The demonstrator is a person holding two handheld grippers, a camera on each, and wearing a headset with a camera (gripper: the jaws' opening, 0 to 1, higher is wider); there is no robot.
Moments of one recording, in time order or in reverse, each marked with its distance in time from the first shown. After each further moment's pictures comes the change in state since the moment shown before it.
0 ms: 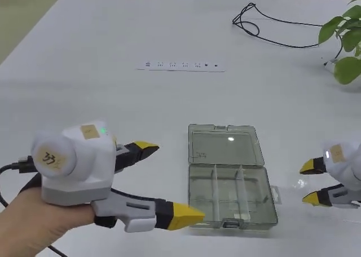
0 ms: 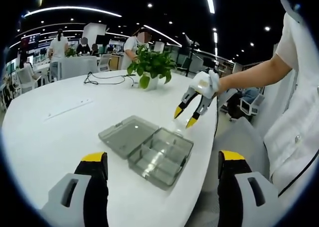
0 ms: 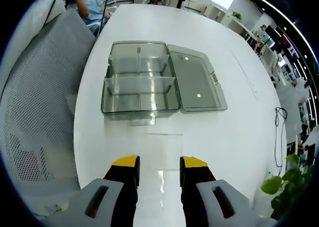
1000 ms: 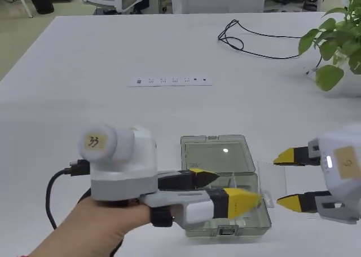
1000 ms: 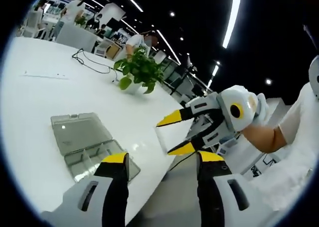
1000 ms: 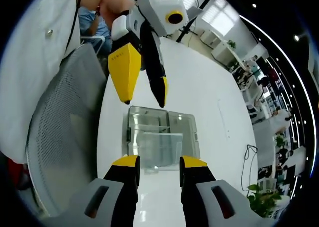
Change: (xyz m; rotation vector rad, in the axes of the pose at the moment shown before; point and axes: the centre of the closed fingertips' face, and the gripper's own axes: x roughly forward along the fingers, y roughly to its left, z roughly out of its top) left arm 0.044 -0.077 0.047 -0.456 -0.113 -0.226; right arm -0.088 0.034 0.127 -0.144 -0.120 -0.174
